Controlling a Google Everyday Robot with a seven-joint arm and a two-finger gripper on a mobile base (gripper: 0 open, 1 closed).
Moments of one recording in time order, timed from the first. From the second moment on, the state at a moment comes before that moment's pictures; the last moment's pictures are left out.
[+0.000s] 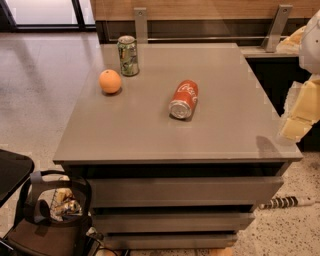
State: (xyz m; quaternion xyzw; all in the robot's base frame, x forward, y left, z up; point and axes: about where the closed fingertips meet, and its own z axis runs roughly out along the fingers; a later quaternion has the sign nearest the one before) arm 0.438 -0.211 0.995 -0.60 0.77 -0.06 0.19
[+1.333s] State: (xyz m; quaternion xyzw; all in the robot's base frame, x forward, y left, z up) arm 0.504 -0.206 1.009 -0.47 0.84 0.02 0.28
